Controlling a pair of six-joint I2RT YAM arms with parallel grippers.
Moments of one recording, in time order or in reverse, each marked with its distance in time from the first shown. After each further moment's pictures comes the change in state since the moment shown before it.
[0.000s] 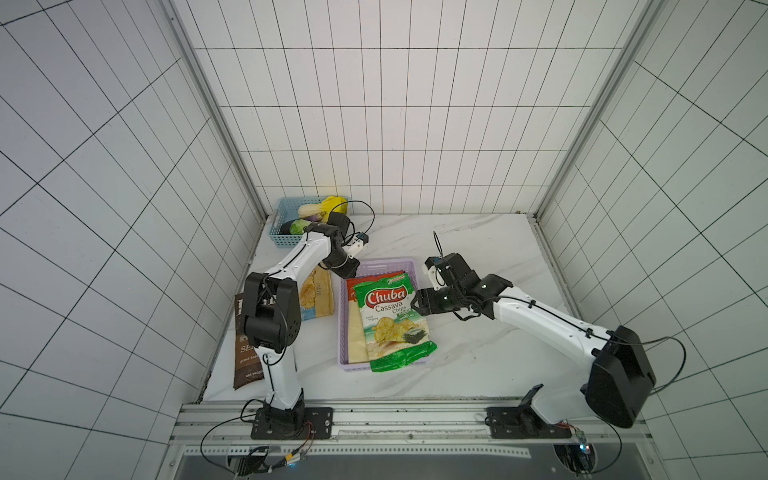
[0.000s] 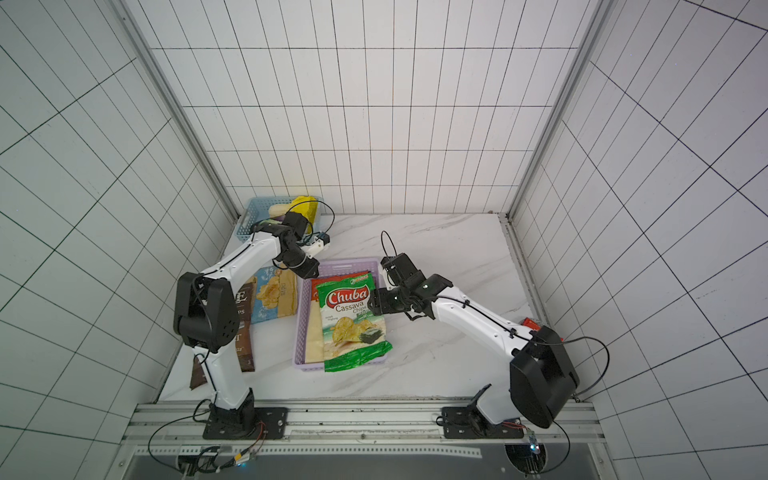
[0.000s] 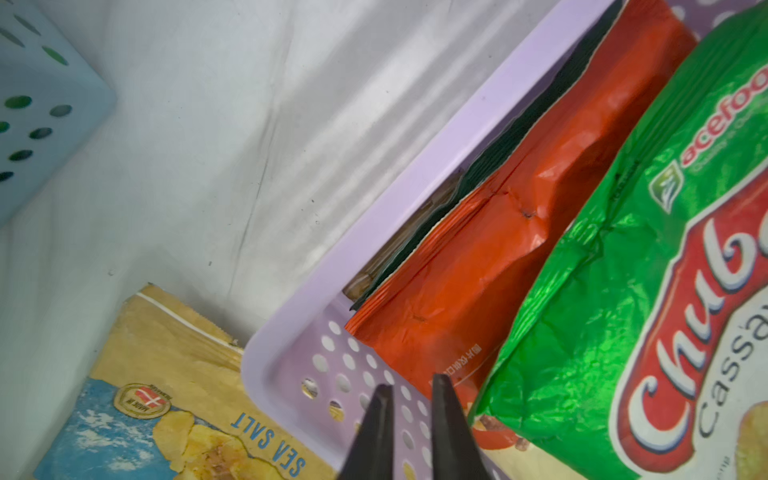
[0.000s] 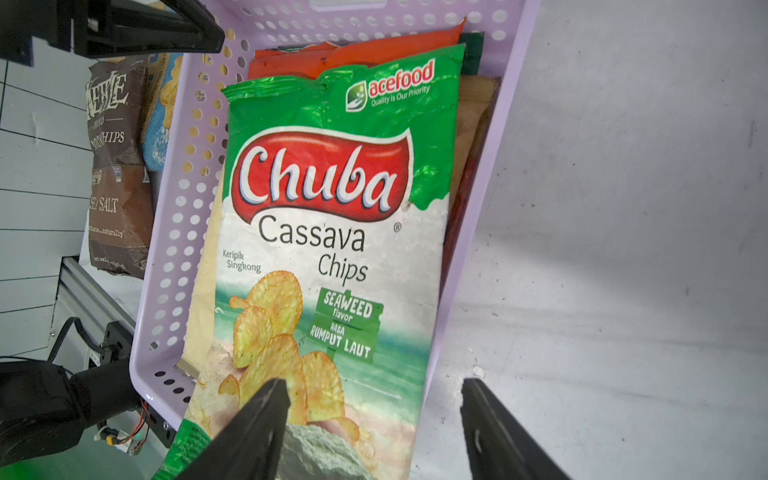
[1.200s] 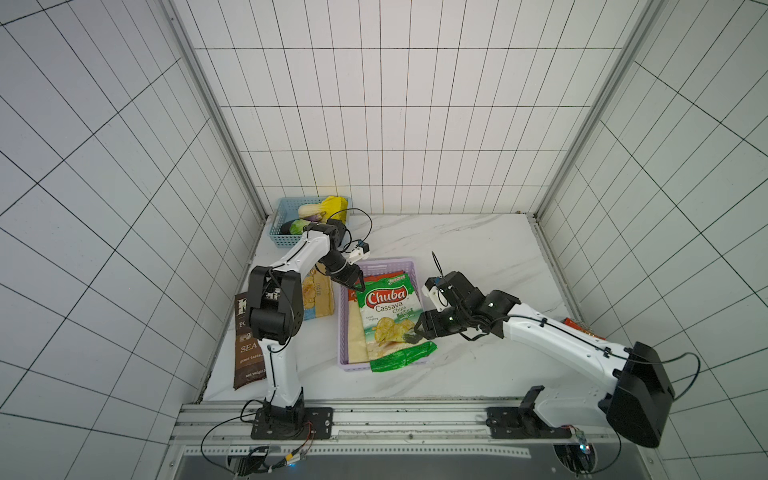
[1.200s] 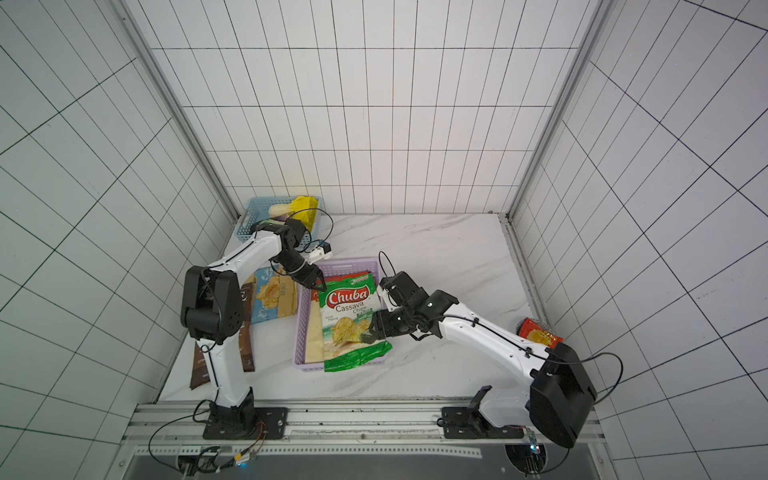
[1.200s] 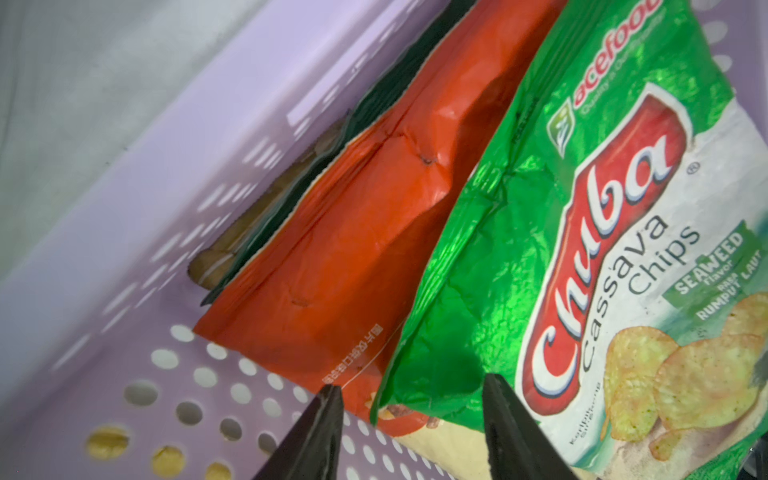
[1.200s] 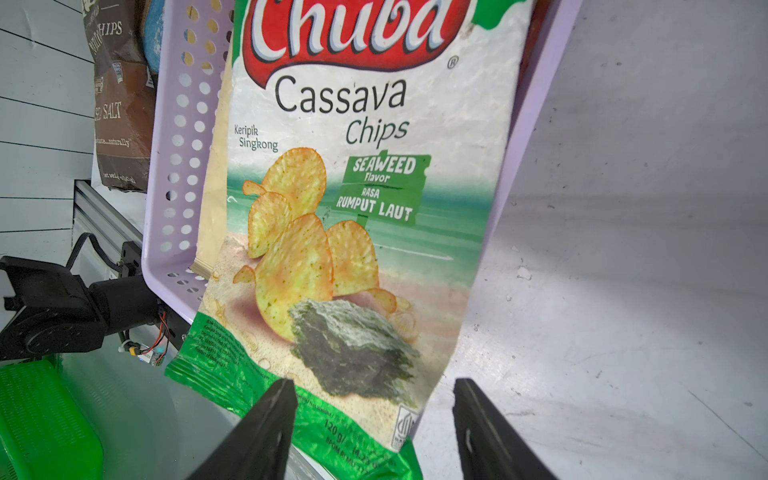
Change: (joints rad) left arm 0.037 0.086 0.029 -0.159 0.253 0.029; right arm 0.090 -0.110 -0.107 -0.068 -0.047 0.046
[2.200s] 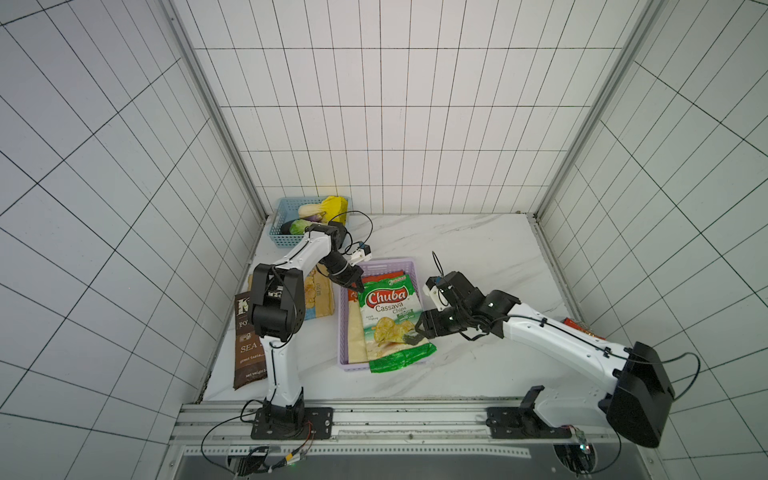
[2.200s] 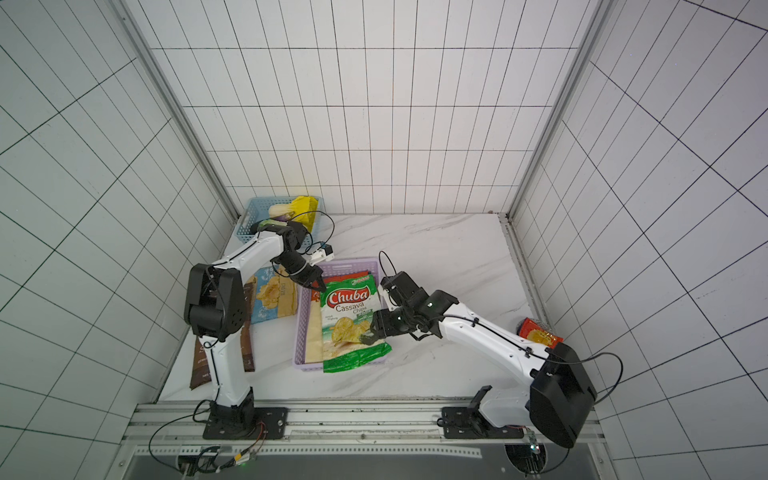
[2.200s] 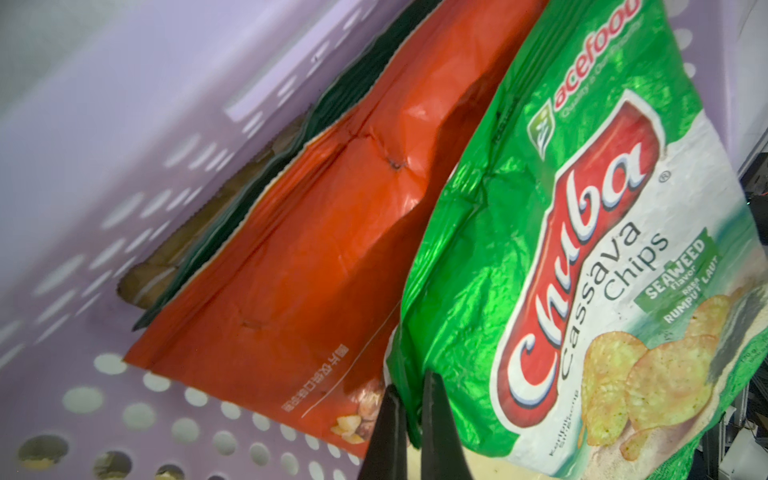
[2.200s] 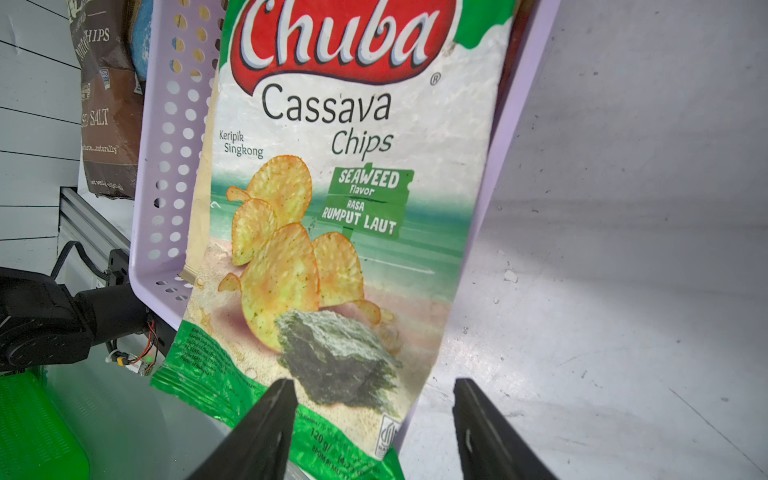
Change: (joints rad) left arm 0.004 0.026 0.002 -0.013 0.042 -0.009; right arm 0.000 0.000 0.000 0.000 0.027 0.000
